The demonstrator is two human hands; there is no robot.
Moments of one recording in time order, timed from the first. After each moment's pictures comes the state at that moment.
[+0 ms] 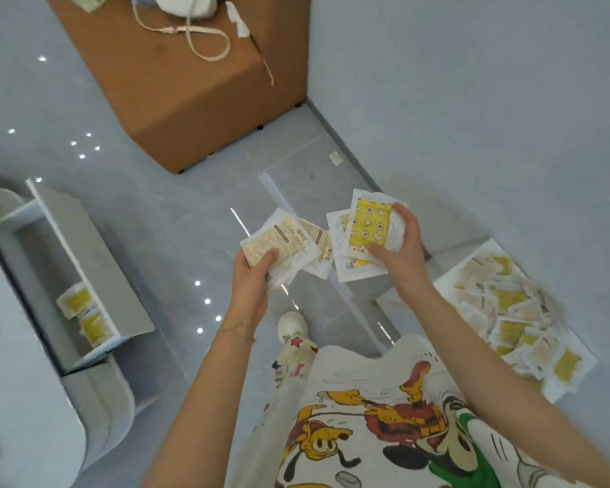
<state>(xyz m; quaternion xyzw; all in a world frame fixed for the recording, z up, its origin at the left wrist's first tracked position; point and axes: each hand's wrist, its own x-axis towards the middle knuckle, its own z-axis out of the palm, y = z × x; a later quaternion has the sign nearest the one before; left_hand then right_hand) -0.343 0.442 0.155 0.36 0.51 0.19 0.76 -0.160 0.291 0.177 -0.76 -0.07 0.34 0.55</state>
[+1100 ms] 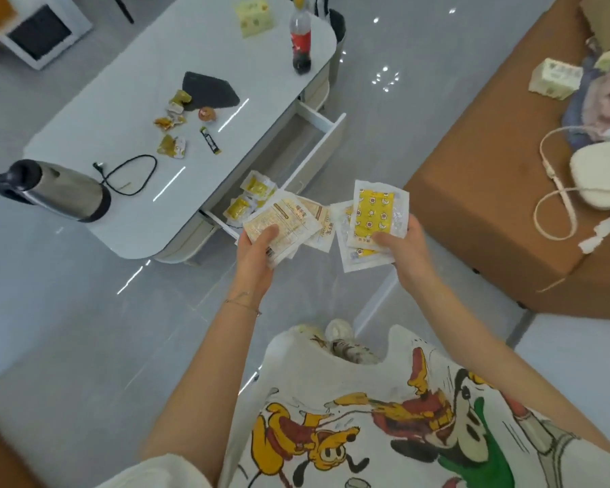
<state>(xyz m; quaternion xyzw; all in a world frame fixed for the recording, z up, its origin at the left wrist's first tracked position) -0.533 0.662 0.181 -0.04 0.58 0.64 0.50 -0.322 0.781 0.192 -0.56 -0.40 0.68 0.25</state>
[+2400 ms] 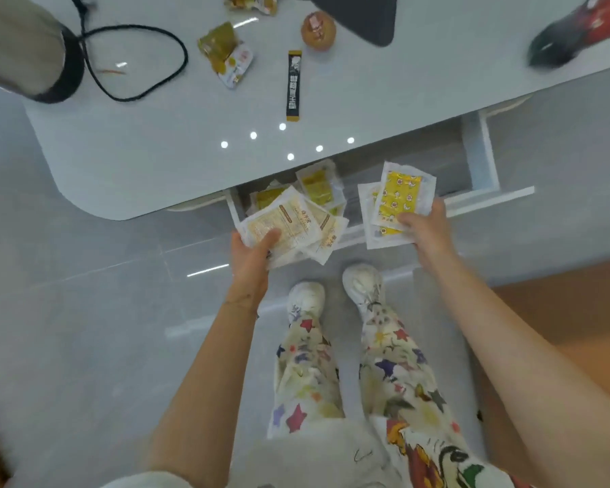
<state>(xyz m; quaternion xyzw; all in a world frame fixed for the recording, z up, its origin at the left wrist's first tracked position) -0.756 0.813 -0.134 -0.35 0.63 0.62 0.31 -0.678 1.072 -0.143 -0.58 -0.54 0.61 -0.08</state>
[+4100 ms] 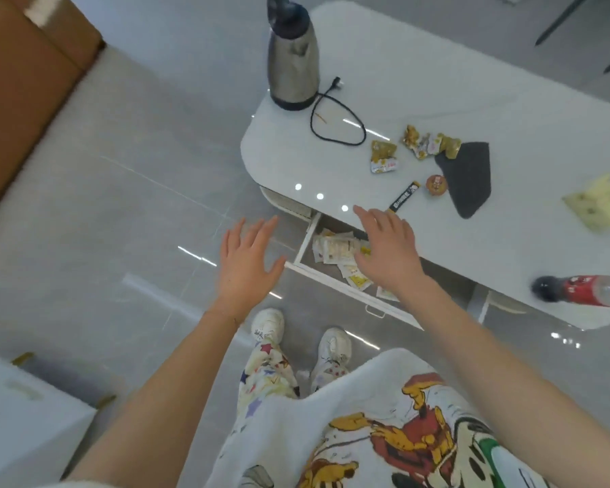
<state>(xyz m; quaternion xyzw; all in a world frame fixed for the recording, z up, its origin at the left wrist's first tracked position) -0.673 0.700 0.066 -0.09 0.97 0.21 0.05 -0.765 0.934 0.085 0.18 -0.95 0.11 -0.21</state>
